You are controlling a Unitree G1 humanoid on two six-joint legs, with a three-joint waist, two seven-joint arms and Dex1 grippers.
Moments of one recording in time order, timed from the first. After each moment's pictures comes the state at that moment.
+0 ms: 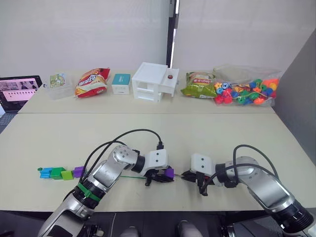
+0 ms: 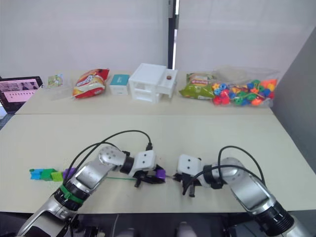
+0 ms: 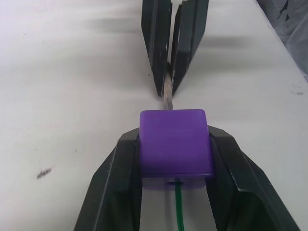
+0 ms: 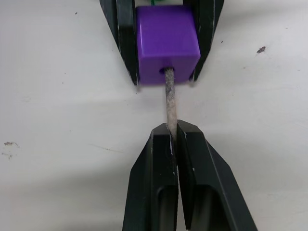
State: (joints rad) left arm -0.53 0.51 -0.46 -0.04 -0.08 0.33 -1.19; right arm -0.31 -0.80 0.34 -0.36 0.14 0.51 1.02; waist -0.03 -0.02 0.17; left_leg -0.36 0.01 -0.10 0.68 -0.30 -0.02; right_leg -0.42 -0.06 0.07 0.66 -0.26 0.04
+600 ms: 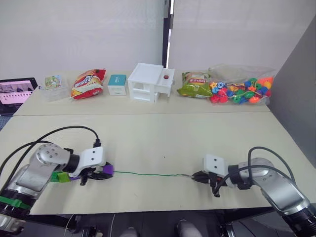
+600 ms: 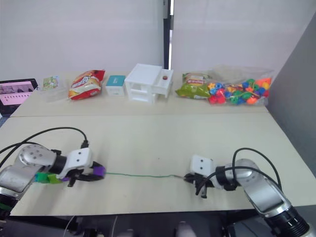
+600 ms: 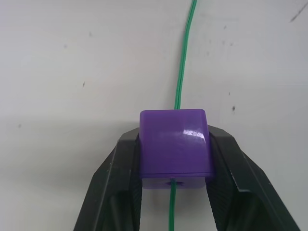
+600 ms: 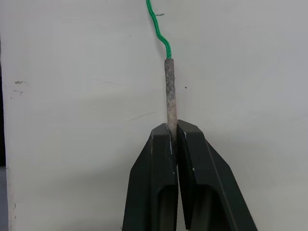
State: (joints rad) left arm -0.29 1.02 -0.14 0.08 -0.15 0.09 -1.31; right arm -0.22 -0.86 0.23 -0.34 0.17 0.46 1.07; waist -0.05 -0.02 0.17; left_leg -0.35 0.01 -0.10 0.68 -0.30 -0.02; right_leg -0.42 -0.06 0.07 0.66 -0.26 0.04
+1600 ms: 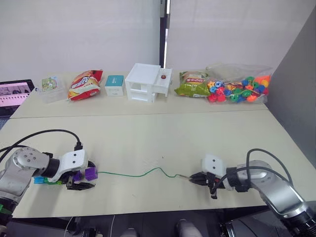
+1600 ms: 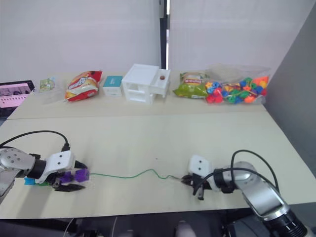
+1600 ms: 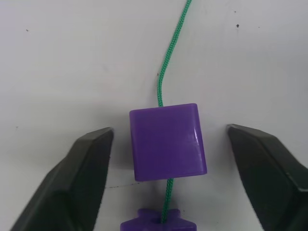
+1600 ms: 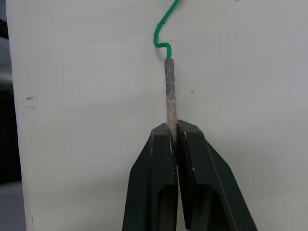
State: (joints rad) left arm -0.22 1.11 -0.06 0.13 -0.16 0.08 -1.38; right arm -0.20 -0.82 0.23 -0.39 0.21 0.54 1.04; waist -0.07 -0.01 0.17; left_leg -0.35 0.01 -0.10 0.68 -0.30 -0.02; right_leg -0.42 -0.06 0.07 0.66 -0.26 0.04
